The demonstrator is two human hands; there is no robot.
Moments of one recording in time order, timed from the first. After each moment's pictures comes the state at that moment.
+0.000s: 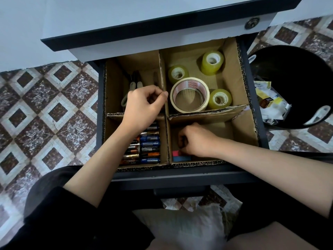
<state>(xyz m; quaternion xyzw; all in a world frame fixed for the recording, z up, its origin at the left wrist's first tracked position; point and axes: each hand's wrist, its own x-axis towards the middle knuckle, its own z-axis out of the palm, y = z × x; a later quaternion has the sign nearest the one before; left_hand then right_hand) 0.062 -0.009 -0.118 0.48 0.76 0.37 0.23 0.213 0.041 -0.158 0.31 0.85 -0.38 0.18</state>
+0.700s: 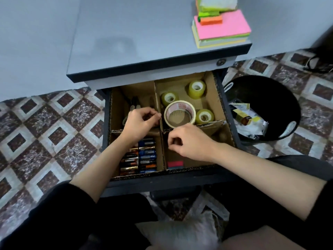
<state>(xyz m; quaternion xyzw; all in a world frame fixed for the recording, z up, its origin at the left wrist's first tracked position) 0.056 -0.014 -0.112 0.46 0.75 0.37 0.30 0.222 0.041 -0.106 0.25 0.90 -0.36 0.00</state>
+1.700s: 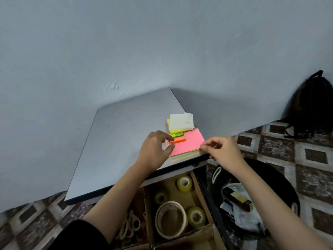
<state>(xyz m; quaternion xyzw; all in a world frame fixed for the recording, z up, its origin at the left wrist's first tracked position) 0.088 0.154 0.022 0.67 0.70 0.24 0.01 0.281 0.208 -0.006 0.47 0.69 -0.42 -0.37</state>
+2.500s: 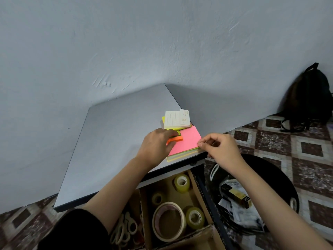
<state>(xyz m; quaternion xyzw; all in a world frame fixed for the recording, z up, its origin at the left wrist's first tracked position) 0.092 0.178 0.020 0.74 0.66 0.14 -0.03 0.278 0.212 -0.013 0.46 0.68 -0.42 -0.39</state>
